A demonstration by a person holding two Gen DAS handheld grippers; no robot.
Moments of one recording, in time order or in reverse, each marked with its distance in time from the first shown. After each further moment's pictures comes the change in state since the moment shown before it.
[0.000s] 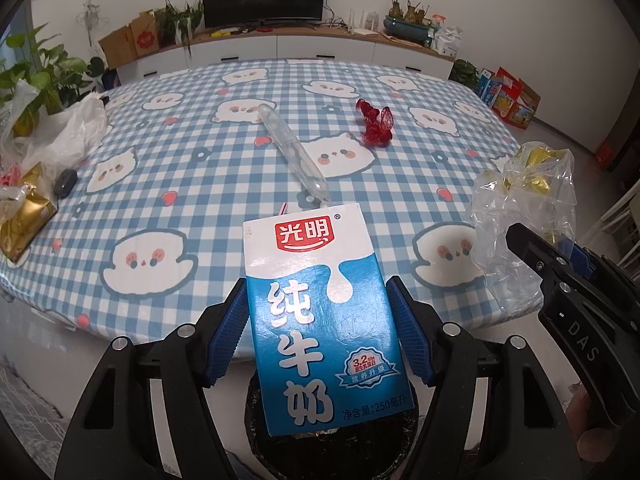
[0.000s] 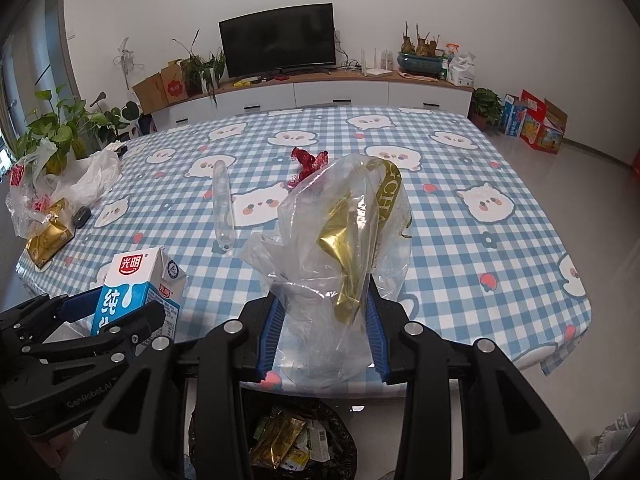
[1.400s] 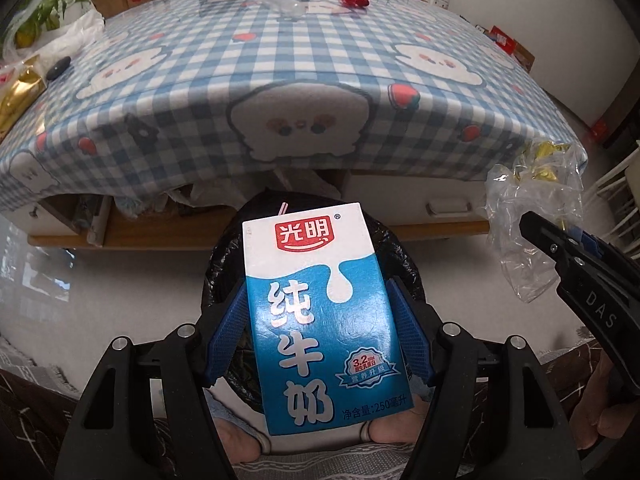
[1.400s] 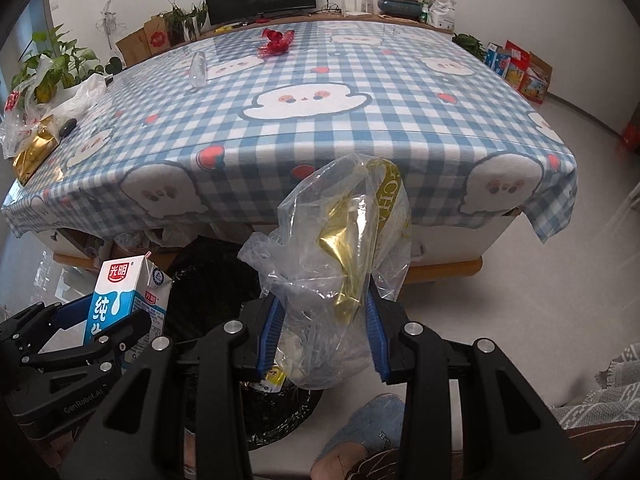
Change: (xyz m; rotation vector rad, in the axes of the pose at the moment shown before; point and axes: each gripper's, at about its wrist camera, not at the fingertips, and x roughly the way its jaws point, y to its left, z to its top) left arm 0.033 -0.018 -0.177 0.000 0.134 -0.030; right arm -0.007 -0.032 -0.165 0.021 0.163 -0.056
